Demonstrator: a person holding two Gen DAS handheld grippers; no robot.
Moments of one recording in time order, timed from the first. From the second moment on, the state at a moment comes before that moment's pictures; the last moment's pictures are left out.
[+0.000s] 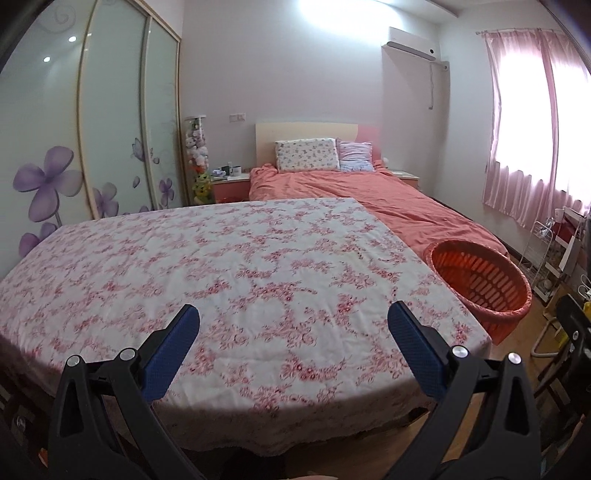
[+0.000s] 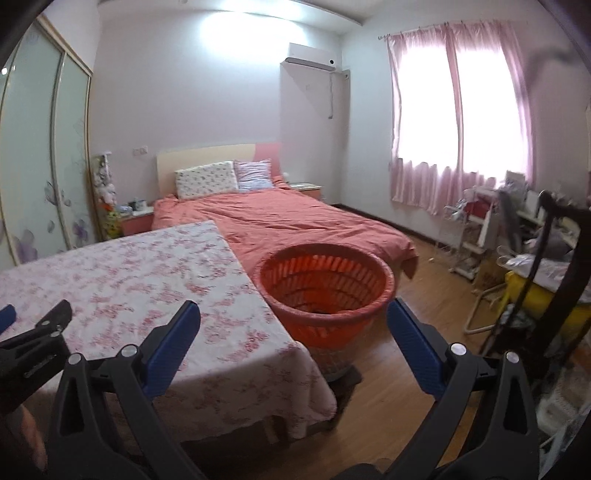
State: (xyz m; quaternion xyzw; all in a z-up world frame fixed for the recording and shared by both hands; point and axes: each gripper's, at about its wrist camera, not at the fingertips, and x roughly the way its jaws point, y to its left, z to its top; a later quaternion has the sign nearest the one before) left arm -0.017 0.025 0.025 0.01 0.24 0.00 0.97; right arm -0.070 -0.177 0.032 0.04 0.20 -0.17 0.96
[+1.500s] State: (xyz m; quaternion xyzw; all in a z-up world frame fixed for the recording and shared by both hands) left arm -0.030 0.019 0.012 0.00 0.28 0.01 0.96; right arm -0.065 -0.178 0.013 0.02 0.25 -0.27 0.93
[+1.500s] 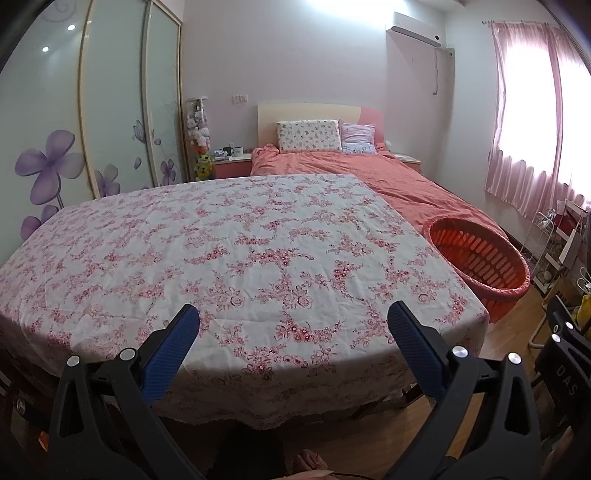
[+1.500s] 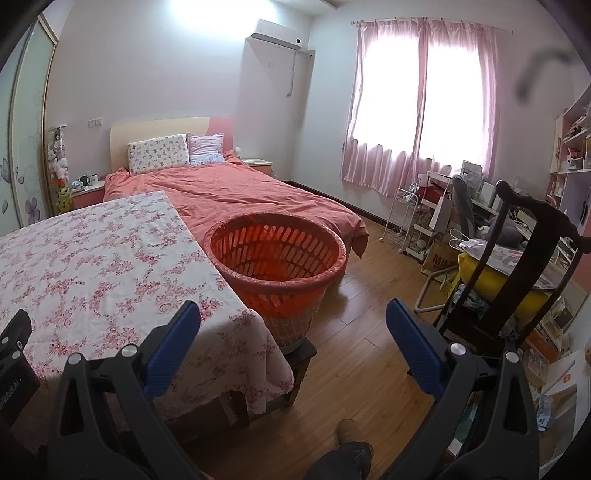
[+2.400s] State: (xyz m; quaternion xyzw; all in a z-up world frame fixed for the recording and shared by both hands) left arm -0.021 0.016 0.014 -0.01 0.28 0.01 0.96; right arm -0.058 -0.180 0.012 0.03 0.24 -0.26 0.93
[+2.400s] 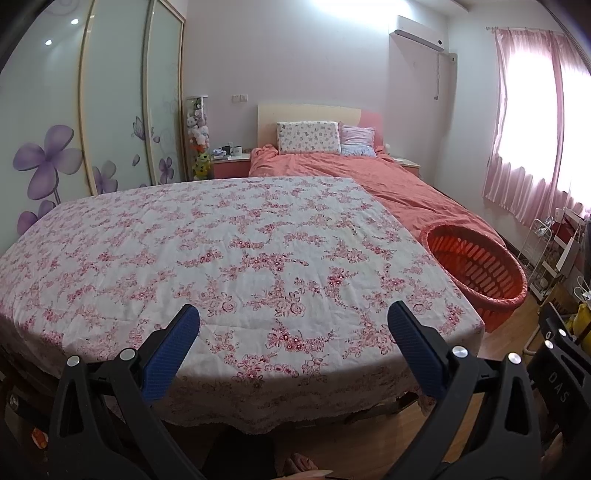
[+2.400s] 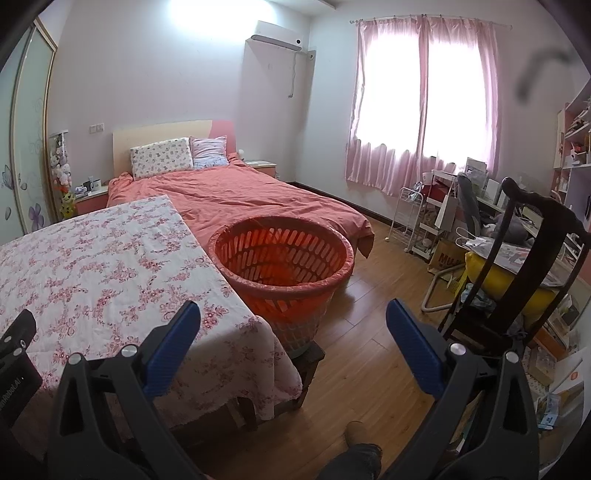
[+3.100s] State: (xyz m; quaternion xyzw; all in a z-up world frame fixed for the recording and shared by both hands) left arm -0.020 0.018 0.012 -0.01 0.28 0.01 0.96; right arm -0.055 -0.180 0.012 0.03 0.24 -0.26 0.93
